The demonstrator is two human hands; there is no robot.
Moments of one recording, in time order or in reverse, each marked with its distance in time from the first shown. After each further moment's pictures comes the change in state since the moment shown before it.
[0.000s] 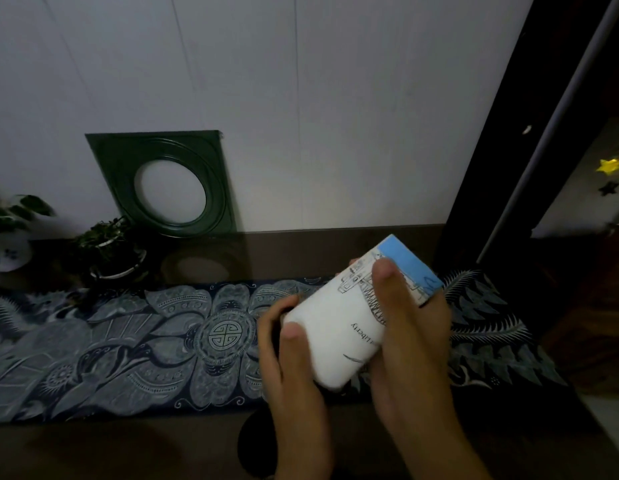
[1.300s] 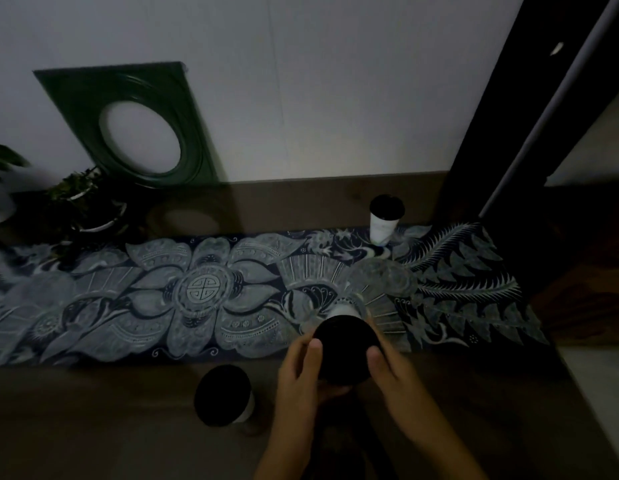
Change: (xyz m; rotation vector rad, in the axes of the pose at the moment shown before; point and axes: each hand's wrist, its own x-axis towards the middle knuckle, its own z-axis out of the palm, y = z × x) left_hand -0.010 -0.155 -0.014 0.247 0.090 -0.386; right_hand -0.011 0.074 -0.199 -0.606 -0.313 0.512
